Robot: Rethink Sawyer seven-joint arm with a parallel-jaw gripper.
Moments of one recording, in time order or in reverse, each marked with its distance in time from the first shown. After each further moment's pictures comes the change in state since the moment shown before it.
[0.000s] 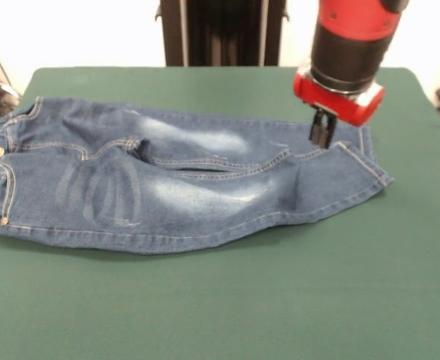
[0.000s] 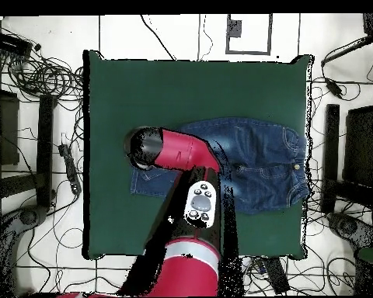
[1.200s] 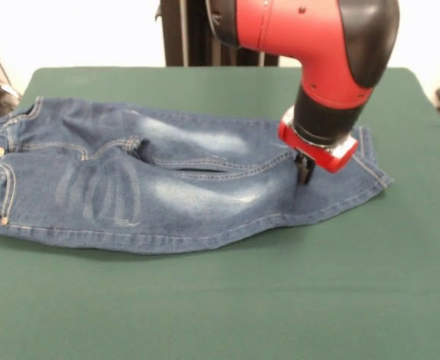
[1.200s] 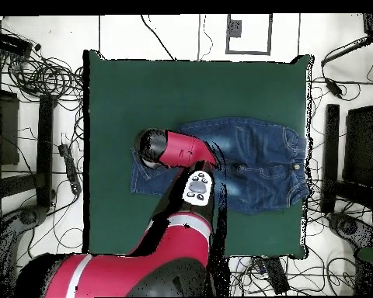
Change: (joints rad) arm 0.012 0.191 -0.050 -0.096 0.043 -0.022 0.008
